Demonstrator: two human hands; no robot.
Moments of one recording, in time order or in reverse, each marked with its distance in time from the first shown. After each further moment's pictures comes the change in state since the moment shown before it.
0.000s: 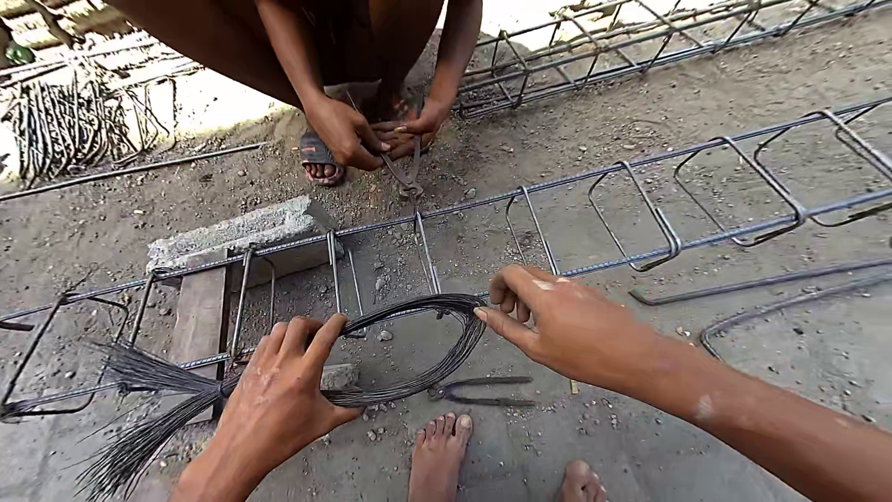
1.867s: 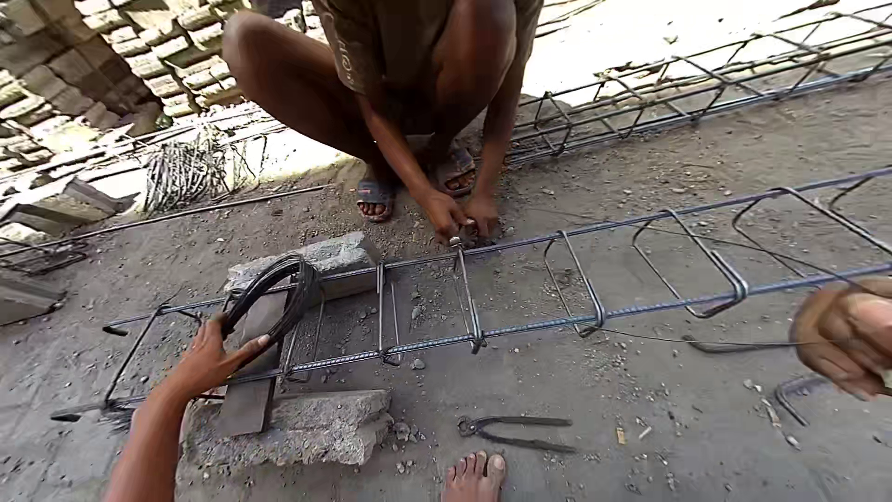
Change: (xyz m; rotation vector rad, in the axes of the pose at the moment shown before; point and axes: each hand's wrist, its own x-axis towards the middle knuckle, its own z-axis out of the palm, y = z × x) left_hand -0.058 -0.249 0.010 -0.184 -0.242 -0.797; right_hand -0.078 0.057 -0.092 0.692 0.299 -0.077
